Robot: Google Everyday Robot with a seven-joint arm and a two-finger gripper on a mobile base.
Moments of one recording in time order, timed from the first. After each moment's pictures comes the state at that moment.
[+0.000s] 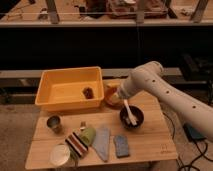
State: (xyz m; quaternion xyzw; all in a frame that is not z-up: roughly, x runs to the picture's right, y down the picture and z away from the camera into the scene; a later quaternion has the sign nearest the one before) arm 0.065 0.033 0.722 0.12 -0.26 -0.85 0.44
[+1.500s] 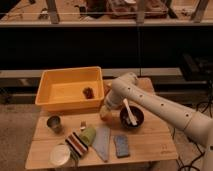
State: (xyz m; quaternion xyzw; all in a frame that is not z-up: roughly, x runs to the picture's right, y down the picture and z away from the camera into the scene) arm 0.008 0.119 0.820 0.04 -0.34 -0.86 0.39
